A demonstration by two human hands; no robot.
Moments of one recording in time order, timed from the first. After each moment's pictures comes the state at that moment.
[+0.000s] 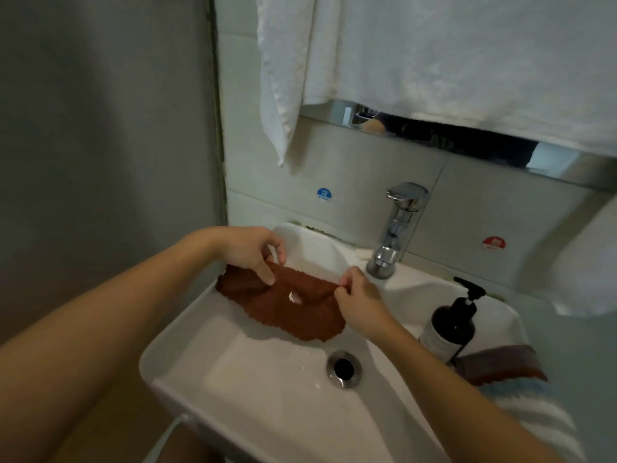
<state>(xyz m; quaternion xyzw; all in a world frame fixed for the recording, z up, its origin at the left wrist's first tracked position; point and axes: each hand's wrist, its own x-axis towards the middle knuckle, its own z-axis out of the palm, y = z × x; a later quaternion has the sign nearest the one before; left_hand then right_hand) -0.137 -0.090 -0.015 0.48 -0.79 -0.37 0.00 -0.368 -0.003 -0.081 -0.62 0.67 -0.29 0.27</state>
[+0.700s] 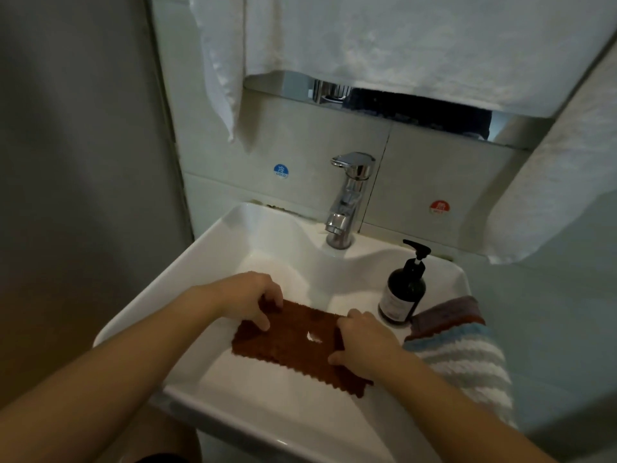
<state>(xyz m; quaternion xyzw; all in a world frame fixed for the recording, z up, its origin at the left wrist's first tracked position) -0.197 -0.034 -0.111 0.42 -0.88 -0.23 -0.06 -0.424 0.083 -0.118 -0.72 0.68 0.08 0.11</state>
